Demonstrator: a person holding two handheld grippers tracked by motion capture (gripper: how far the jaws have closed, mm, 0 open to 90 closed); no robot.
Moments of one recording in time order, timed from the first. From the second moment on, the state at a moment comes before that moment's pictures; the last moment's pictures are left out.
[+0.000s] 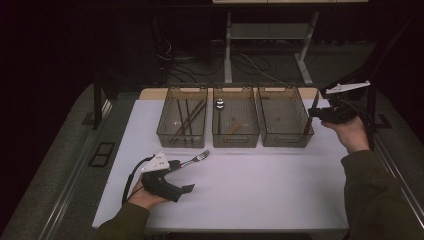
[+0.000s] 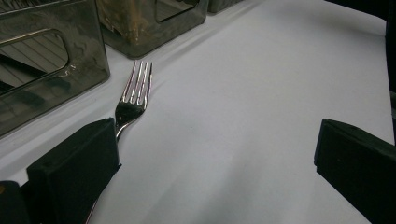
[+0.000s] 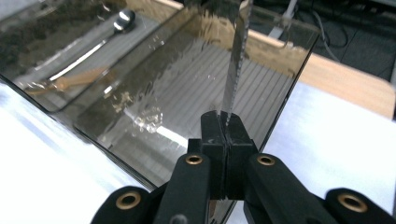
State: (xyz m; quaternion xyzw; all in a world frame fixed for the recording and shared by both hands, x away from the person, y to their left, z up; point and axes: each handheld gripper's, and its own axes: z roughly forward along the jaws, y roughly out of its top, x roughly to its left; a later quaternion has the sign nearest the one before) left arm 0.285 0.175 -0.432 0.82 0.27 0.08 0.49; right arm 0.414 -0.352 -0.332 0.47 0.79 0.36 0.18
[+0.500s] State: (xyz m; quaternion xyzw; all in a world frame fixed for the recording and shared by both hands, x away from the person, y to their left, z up) left arm 0.284 0.173 -0.432 0.83 0.26 0.07 0.49; right arm 0.449 -0.330 -0.357 0.46 0.79 0.35 0.19
